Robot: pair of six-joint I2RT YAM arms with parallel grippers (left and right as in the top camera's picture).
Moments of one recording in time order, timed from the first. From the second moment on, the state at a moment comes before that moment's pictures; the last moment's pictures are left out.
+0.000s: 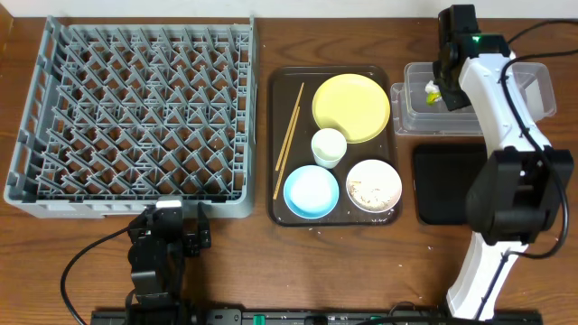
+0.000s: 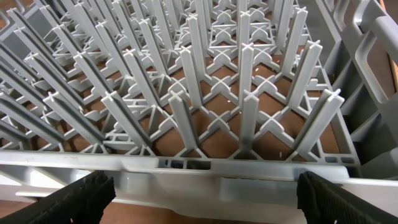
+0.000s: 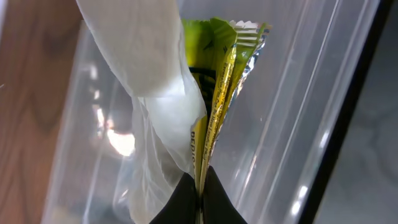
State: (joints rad) left arm 0.07 0.13 0.14 -0.49 -0.05 0.10; right arm 0.03 2.14 1.86 -1.02 0.36 1.36
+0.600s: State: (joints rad) left arm 0.07 0.13 0.14 -0.49 -0.05 0.10; right arm 0.02 1.93 1.85 -0.89 0.32 0.94
